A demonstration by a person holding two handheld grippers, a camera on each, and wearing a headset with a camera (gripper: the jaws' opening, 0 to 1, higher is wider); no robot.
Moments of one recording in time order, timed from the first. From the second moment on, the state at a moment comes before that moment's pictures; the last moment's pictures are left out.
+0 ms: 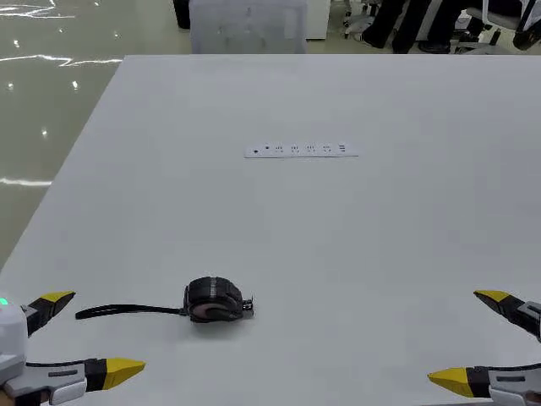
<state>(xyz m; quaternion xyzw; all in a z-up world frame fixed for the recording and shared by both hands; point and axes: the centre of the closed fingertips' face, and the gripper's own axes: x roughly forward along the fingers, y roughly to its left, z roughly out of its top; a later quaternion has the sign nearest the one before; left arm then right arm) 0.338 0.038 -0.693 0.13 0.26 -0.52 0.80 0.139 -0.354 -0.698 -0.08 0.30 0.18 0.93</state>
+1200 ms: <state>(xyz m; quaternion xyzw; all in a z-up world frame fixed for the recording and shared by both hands) 0.353 -0.082 -0.757 0.46 0.28 -0.65 0.53 0.229 -0.287 -0.712 -0.15 0.31 0.32 0.88</state>
